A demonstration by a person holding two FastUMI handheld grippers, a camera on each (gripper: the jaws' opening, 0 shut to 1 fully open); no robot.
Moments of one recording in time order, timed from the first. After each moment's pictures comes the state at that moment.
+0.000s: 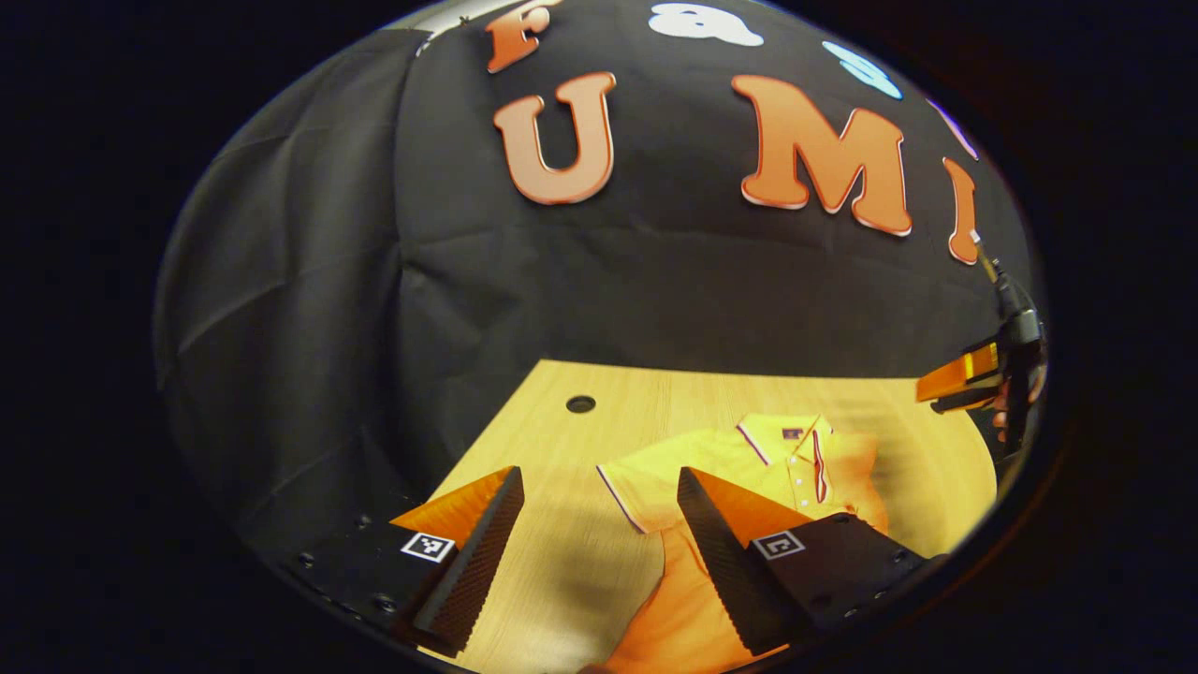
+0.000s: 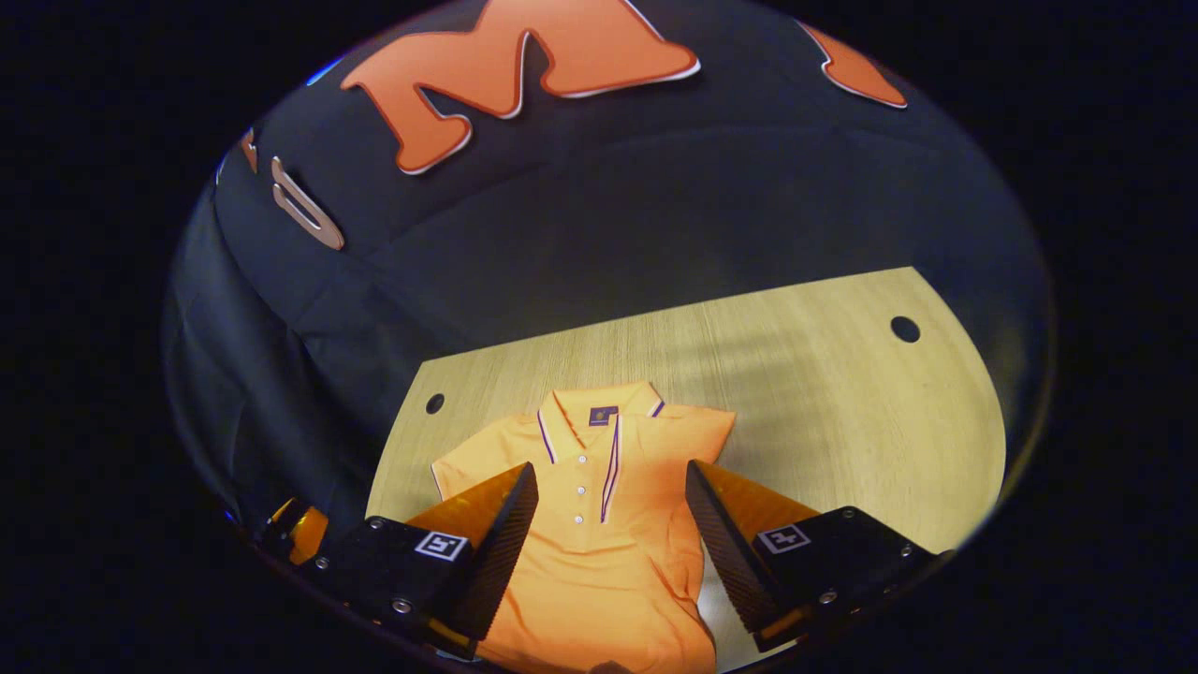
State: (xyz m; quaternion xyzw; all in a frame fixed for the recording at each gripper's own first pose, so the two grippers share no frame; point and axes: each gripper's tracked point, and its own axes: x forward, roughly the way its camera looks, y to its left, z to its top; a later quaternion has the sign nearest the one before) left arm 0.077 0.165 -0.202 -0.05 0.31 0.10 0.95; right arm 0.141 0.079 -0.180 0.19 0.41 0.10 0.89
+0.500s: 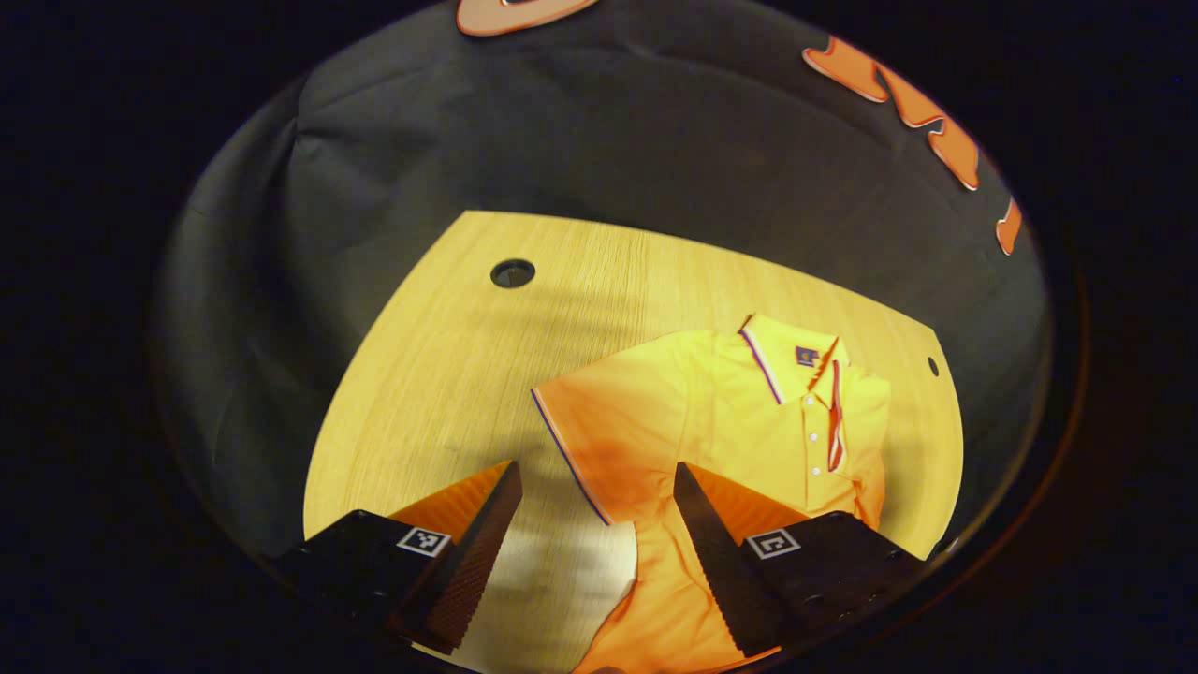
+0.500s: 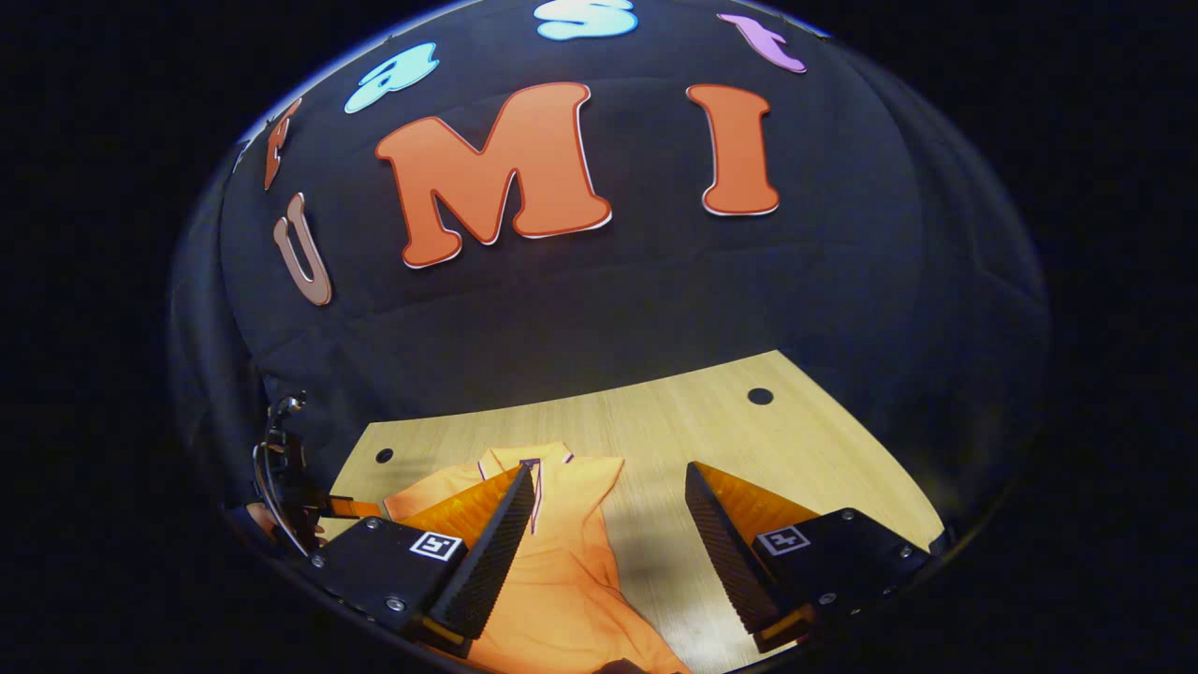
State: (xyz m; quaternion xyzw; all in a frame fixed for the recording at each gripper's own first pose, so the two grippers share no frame) left arm 0.153 0.159 -0.356 -0.12 0.54 0.03 0.83; right arm 0.045 -0.006 -0.100 0.13 0.28 -0.06 0.95
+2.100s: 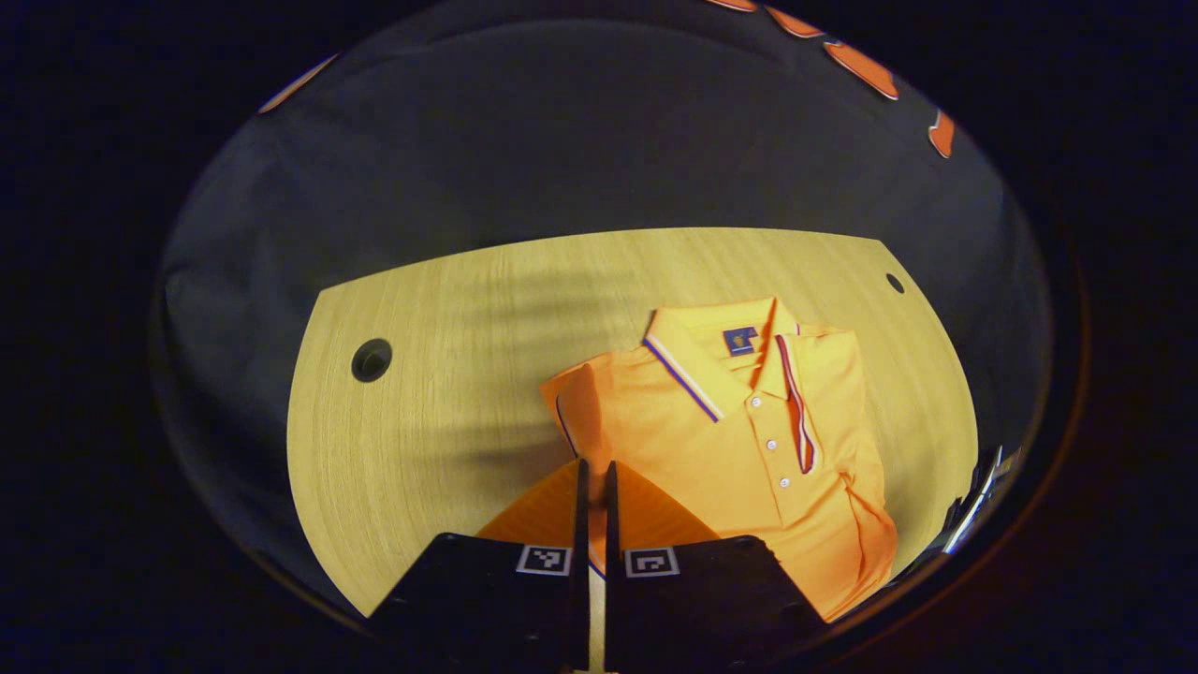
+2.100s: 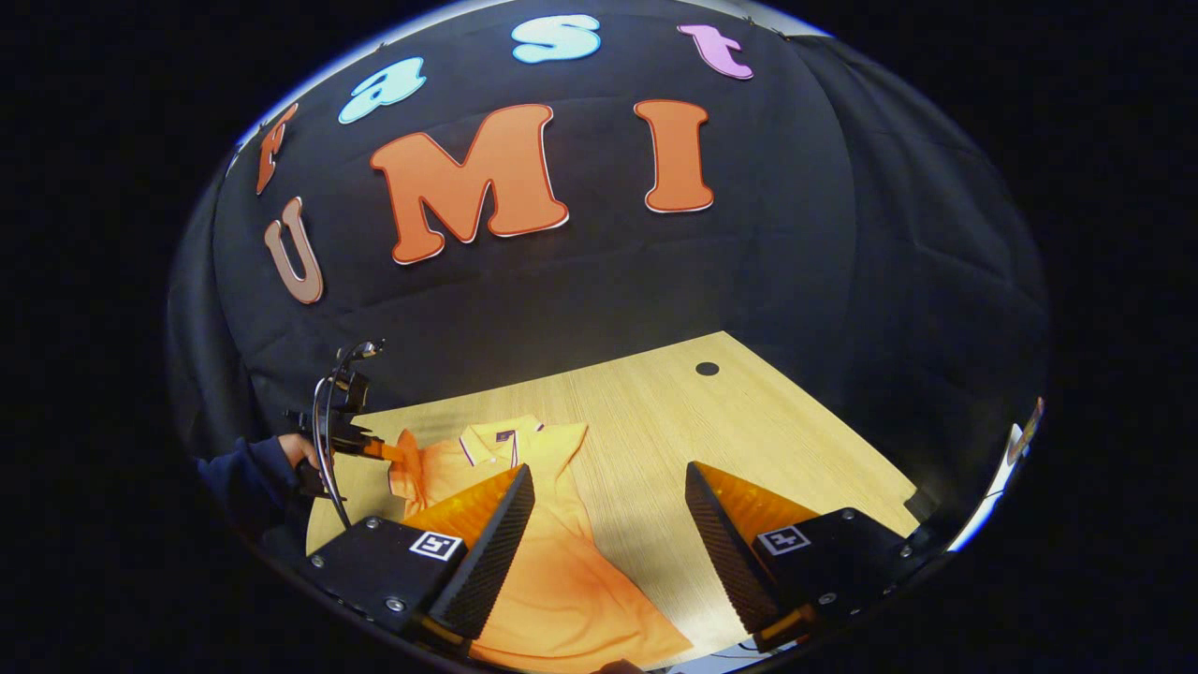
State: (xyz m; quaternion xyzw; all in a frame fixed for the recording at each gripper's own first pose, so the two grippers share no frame) left arm 0.238 0.062 -0.330 0.01 0.52 -0.14 0.84; right arm -0.039 -0.009 -0.104 0.14 0.29 -0.10 0.94
